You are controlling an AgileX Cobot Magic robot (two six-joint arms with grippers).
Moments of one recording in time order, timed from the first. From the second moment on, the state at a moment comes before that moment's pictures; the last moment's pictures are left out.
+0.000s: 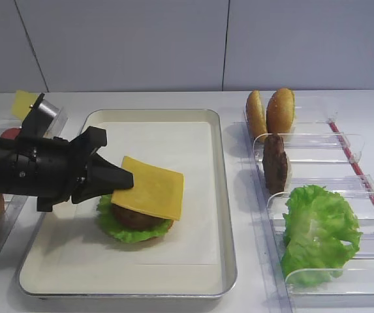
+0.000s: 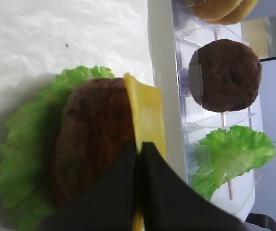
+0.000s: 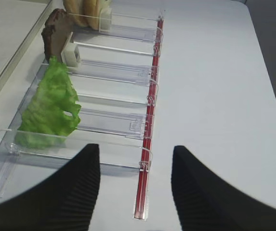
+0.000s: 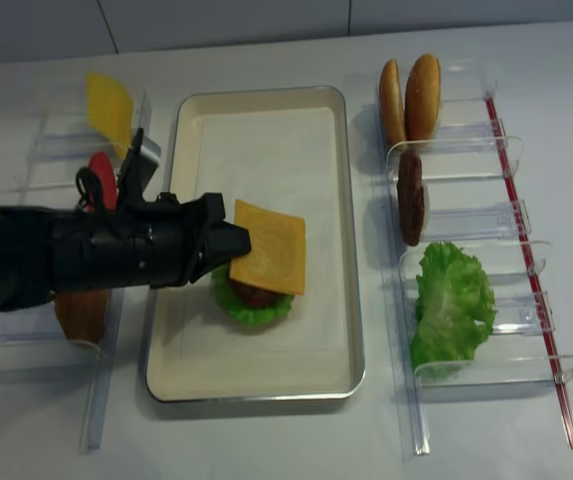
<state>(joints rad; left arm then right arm) -0.18 1.59 -0.64 -1.63 0.82 1.06 -0.03 -0.02 -0.47 0.14 1.14 -0.18</state>
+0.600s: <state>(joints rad) -0.18 1.59 -0.64 -1.61 0.78 1.04 -0.03 -0.02 -0.47 0.14 1.14 -0.18</state>
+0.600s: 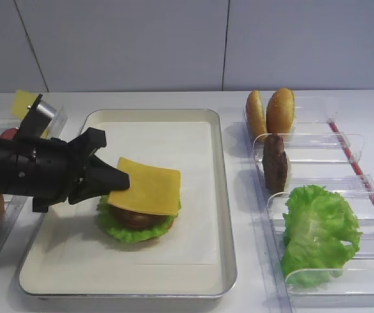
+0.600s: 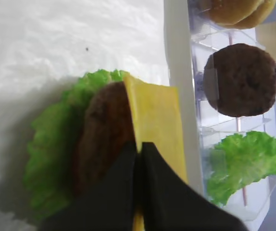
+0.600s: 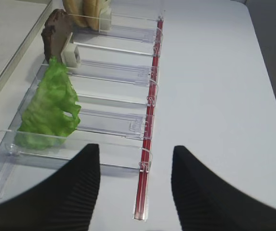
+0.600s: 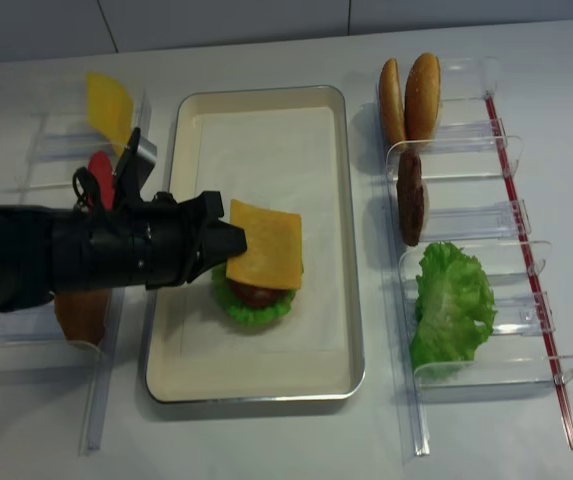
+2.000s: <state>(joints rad) -0.17 1.59 -0.77 -1.24 0.80 0.76 -0.03 -0.02 -0.47 0.14 1.14 -0.18</state>
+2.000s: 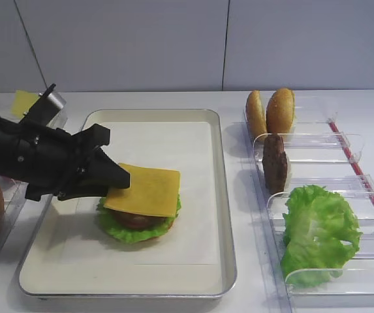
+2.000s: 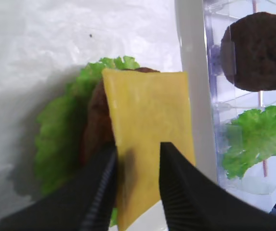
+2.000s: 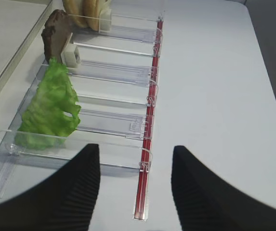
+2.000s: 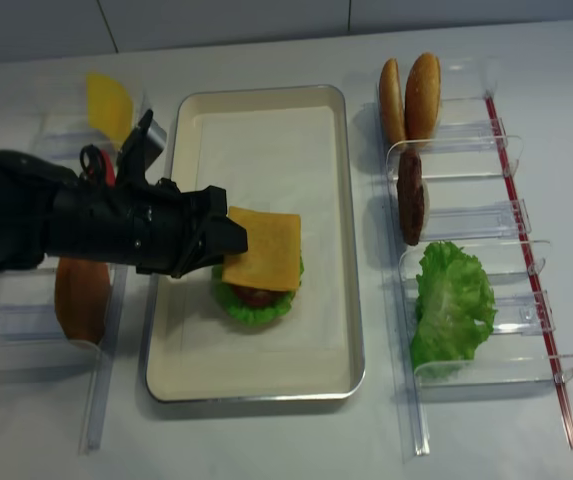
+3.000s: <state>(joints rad) -0.17 1.59 -1.26 -0.37 1.21 0.15 -0.03 -0.02 -0.47 0.14 1.14 -0.18</state>
